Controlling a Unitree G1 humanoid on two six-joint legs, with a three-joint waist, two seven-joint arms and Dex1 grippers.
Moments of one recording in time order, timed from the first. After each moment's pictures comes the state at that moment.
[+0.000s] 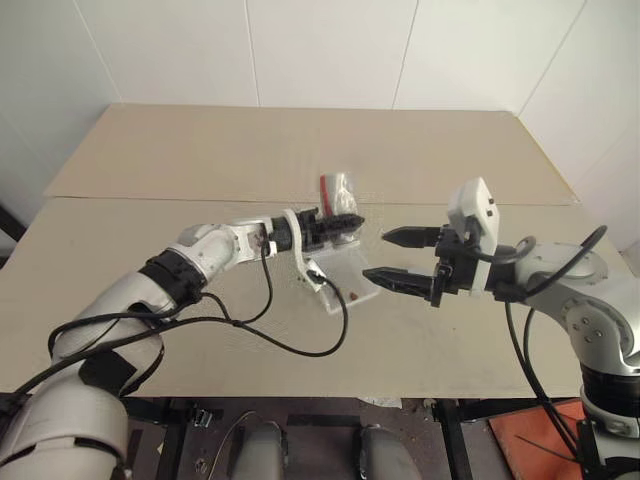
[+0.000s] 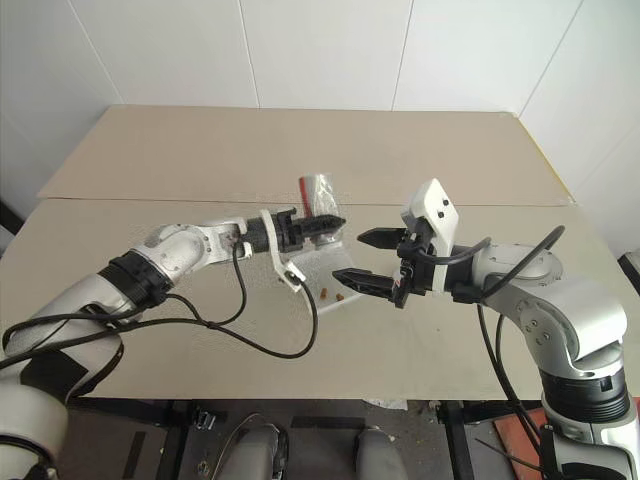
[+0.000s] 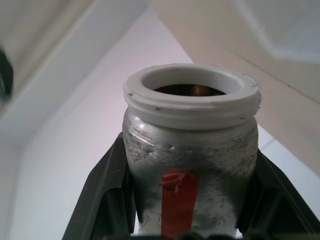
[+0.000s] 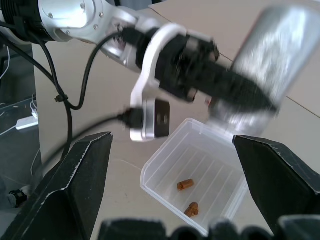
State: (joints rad) left arm -1.09 0.64 -0.77 0.52 1.29 -0.50 0.37; right arm -0.51 -0.74 -0.09 -0.49 0.77 0.96 0.78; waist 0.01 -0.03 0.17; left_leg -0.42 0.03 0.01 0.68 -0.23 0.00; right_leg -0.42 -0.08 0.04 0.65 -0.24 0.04
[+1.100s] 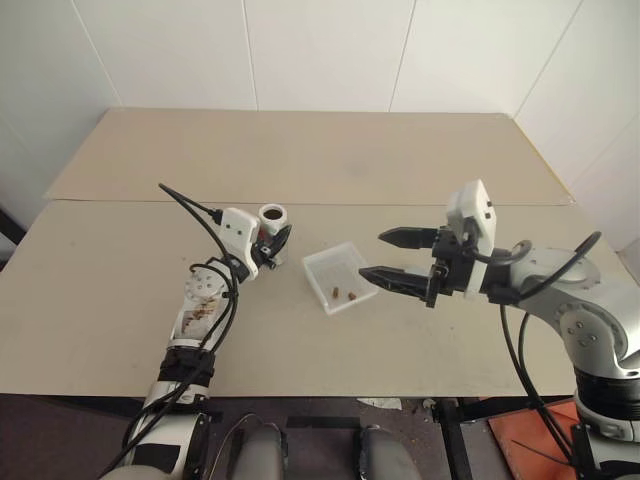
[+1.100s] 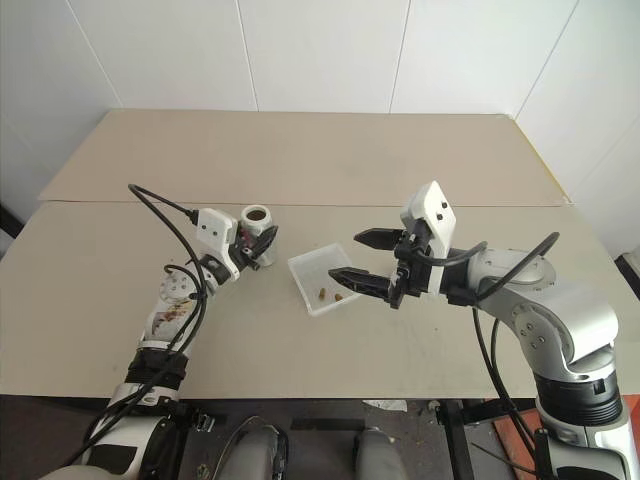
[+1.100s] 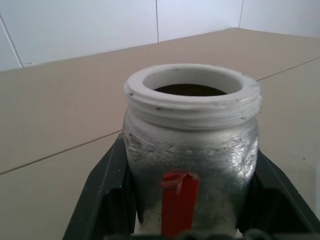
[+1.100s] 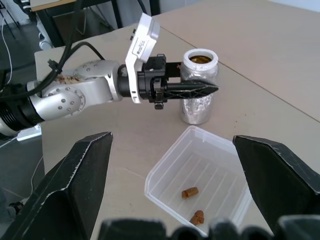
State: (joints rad) left arm -0.55 0.24 0.05 0.38 -0.14 -0.04 -0.50; right arm -0.49 -0.71 -0.09 -0.49 0.80 0.93 0.74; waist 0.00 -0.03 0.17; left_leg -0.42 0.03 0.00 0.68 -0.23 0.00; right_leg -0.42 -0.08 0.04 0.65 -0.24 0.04
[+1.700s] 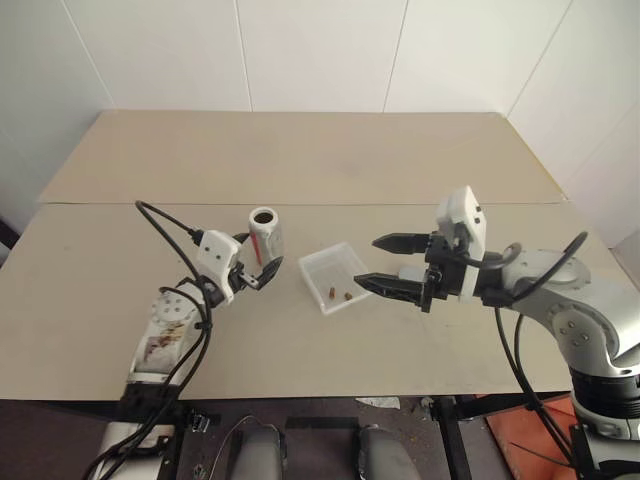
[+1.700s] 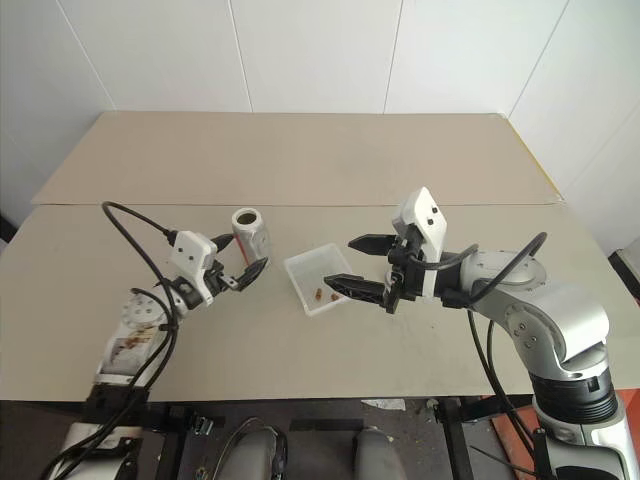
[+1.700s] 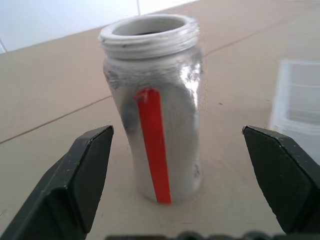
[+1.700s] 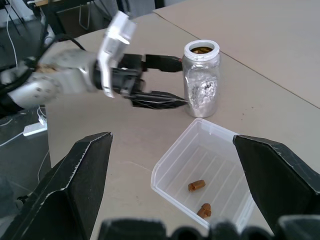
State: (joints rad) left arm -0.29 0.44 0.05 -0.02 -0.20 0.18 -0.61; right arm -0.50 -0.71 -0.05 -0.48 0.79 0.92 0.76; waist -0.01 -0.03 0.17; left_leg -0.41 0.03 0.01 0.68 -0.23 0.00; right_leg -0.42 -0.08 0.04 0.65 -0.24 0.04
